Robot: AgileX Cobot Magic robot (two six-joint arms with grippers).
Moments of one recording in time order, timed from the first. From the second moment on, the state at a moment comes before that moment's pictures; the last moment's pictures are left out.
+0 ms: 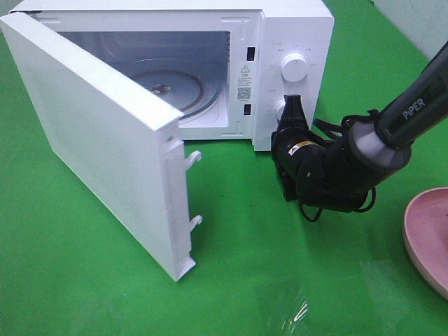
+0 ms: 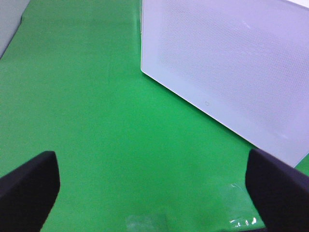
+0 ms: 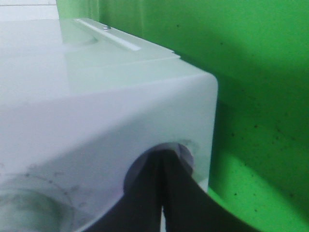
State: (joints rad) left arm -0.02 -0.01 -0.52 -0.10 1.08 0.04; right arm 0.55 2.21 -0.94 0.57 -0.90 1.31
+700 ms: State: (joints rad) left arm -0.02 -0.01 -0.52 -0.10 1.08 0.04; right arm 0.52 2.17 -0.90 0.48 -0.86 1.33
